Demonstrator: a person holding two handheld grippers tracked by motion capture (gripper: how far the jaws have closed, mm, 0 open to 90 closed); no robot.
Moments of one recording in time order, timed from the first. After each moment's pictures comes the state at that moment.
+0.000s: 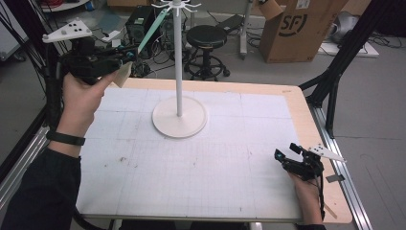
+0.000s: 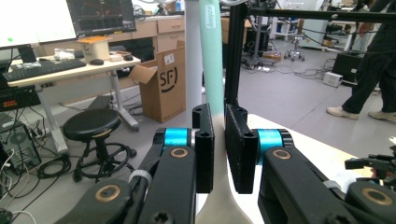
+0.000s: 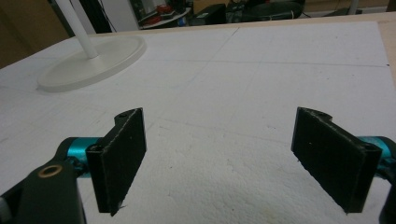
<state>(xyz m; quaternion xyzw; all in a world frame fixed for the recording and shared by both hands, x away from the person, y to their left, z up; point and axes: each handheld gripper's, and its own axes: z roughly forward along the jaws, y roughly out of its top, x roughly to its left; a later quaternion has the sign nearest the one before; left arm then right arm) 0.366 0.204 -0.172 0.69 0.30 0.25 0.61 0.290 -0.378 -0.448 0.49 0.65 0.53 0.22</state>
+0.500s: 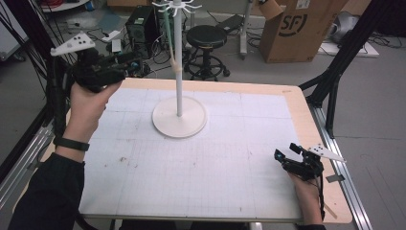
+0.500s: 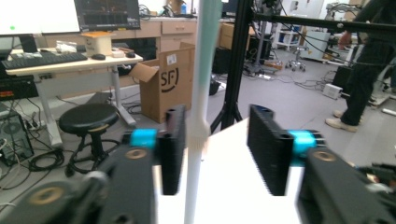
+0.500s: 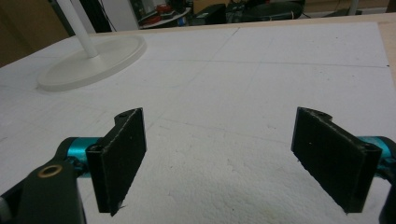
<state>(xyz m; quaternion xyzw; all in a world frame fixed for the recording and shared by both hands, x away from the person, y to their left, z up) 0.362 0.212 -0.214 0.68 0.30 0.23 0.62 0.290 -0.378 -0.448 0.49 0.65 0.53 0.22</state>
